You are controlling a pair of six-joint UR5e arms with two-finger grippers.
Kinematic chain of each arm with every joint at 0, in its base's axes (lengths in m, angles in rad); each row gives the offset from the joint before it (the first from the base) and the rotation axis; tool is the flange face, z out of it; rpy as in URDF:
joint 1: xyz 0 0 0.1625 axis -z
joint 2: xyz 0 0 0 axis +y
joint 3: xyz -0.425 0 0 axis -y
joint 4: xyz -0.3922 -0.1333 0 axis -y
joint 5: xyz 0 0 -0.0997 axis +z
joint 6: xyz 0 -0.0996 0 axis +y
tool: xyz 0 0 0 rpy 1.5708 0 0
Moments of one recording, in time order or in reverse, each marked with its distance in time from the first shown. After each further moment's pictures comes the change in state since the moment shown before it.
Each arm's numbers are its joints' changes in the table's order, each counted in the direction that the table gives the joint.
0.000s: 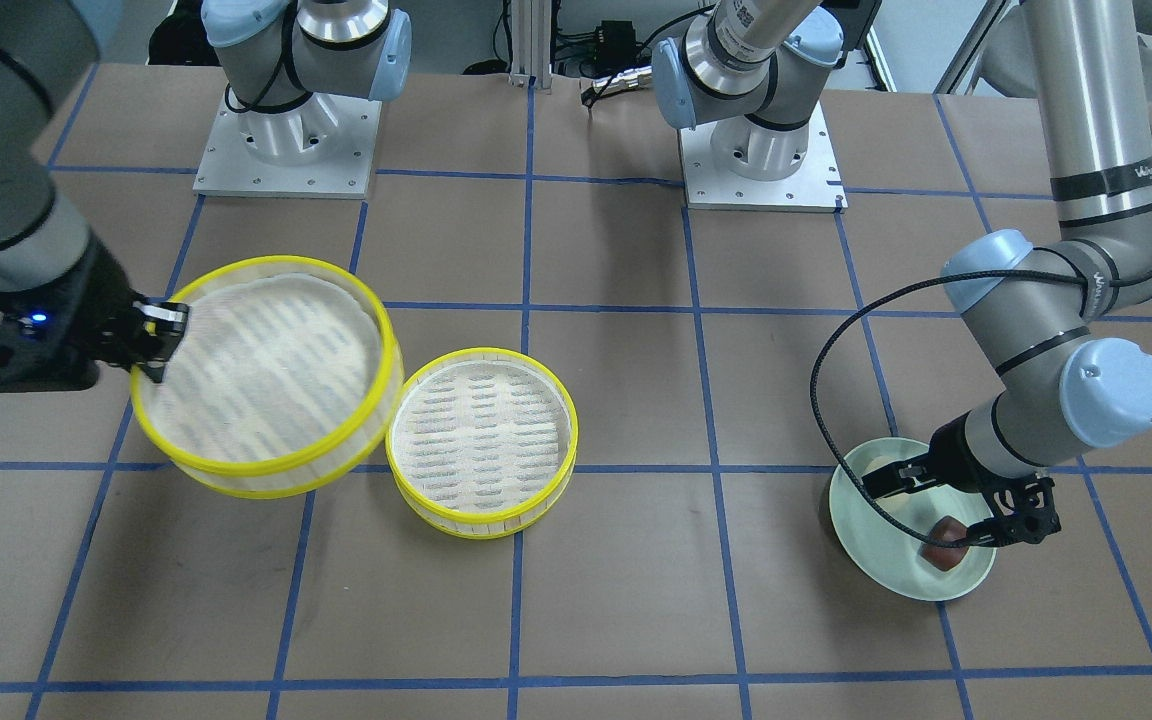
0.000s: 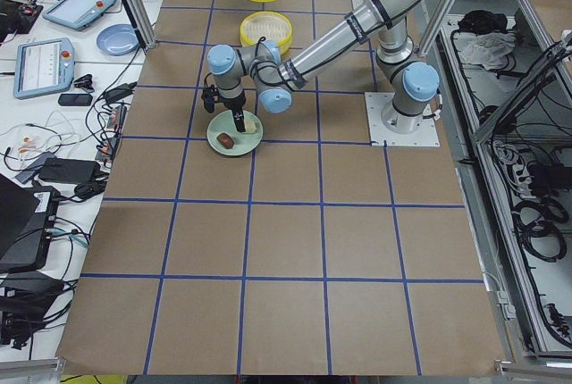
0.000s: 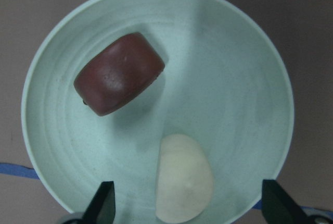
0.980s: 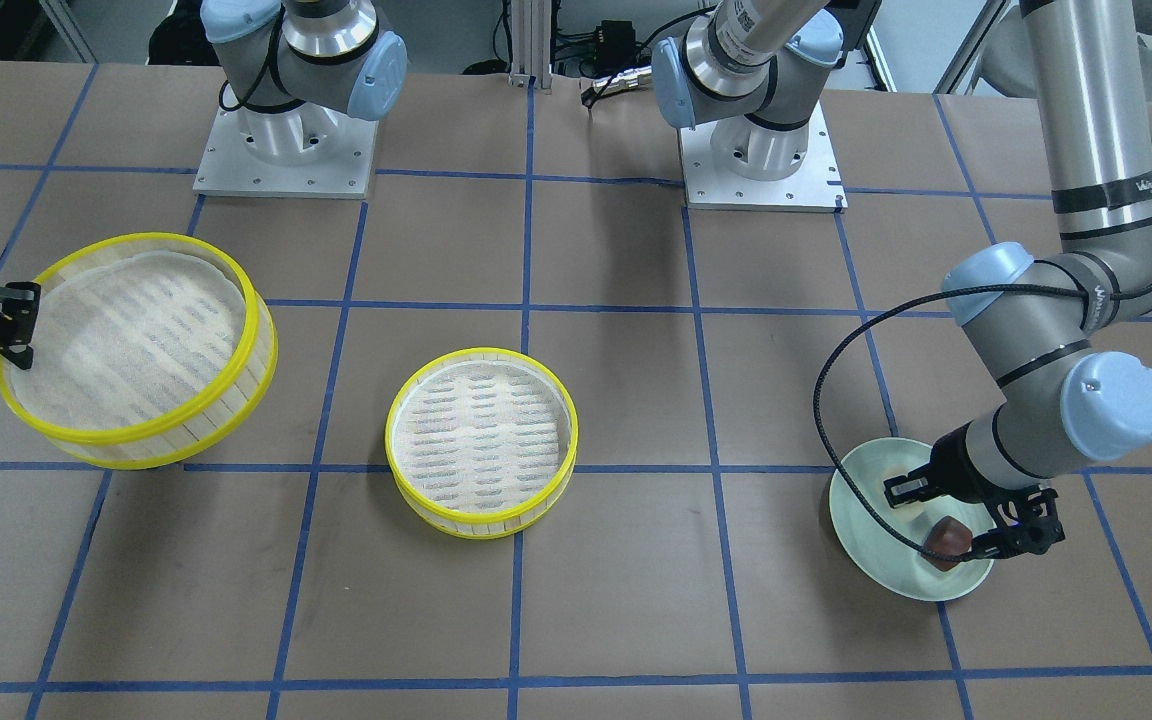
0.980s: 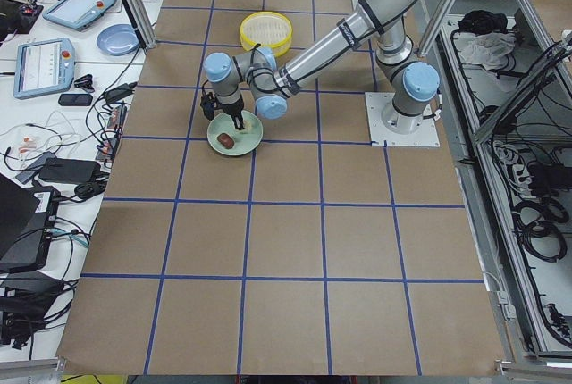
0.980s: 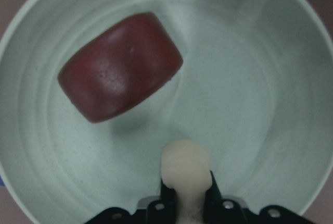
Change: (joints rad) left arm 0.013 0.005 0.041 -0.002 -0.001 0.033; right arm 0.175 0.033 0.033 -0.012 0.003 0.285
